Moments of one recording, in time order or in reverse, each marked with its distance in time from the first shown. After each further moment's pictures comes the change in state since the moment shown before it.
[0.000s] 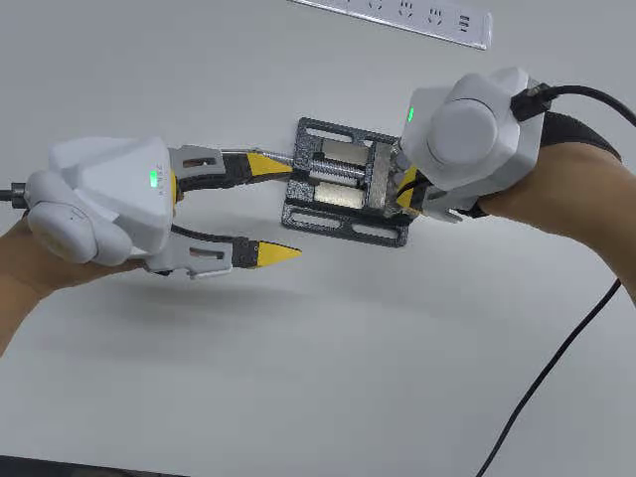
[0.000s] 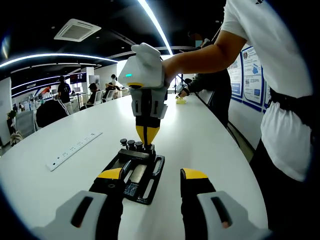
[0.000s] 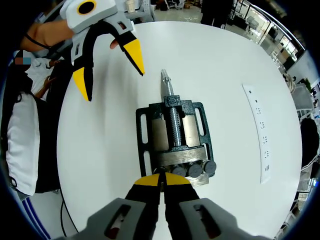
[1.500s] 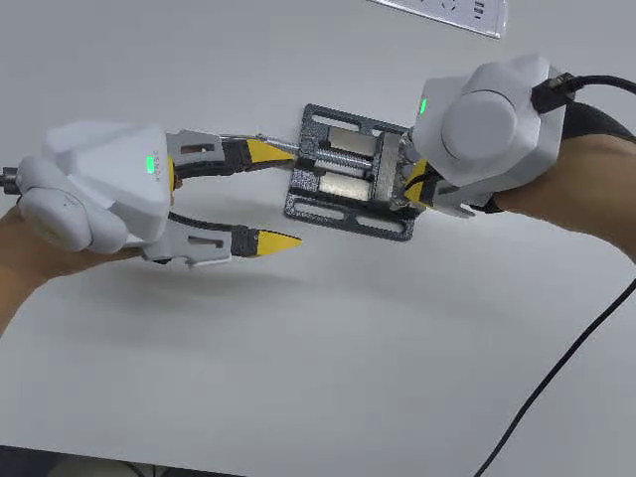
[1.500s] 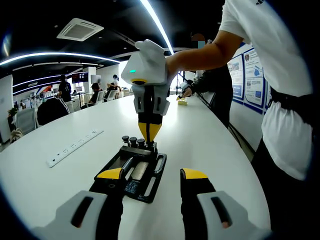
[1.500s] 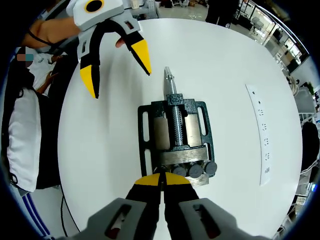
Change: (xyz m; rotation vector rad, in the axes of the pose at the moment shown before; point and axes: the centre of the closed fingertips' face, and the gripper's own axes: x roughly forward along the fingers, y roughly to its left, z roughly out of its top) left arm 0.002 0.004 -0.010 -0.020 -0.013 0.007; right arm 0.000 0.001 0.001 -0.016 0.038 0.020
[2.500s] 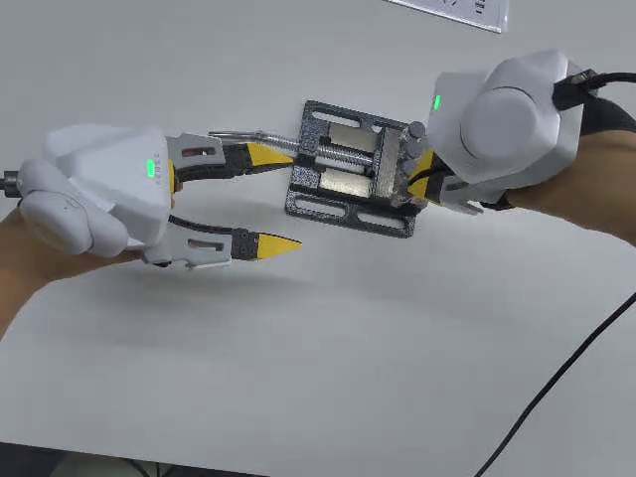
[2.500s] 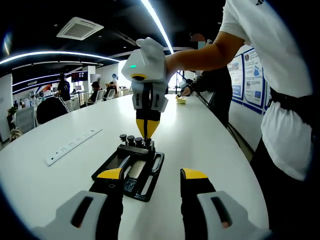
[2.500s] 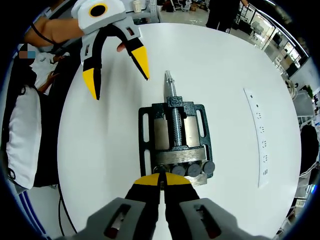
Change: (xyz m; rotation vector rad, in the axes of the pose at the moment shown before) left arm 0.000 -0.006 -0.002 -0.005 0.008 -0.005; right arm -0.006 0.001 0.001 -0.021 -0.040 -0.011
